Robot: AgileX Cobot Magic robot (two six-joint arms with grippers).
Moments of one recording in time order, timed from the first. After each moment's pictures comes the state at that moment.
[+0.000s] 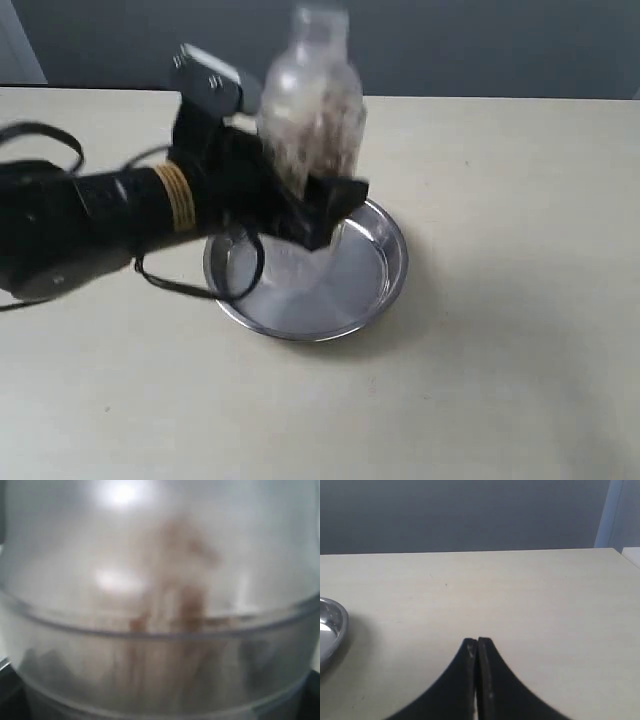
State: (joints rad) left arm -0.50 1.59 -0.68 0.48 -0.57 -0.53; right arm -0.01 0.00 0.00 0.04 0.31 0.00
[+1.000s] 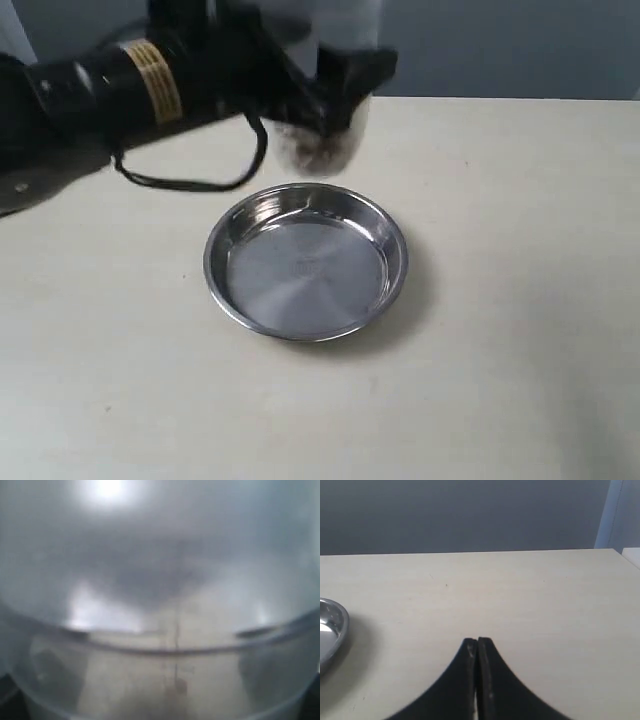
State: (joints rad) left arm -0.51 1.45 -0.86 0.51 -0.49 -0.51; right arm -0.01 0.00 0.00 0.04 0.31 0.00
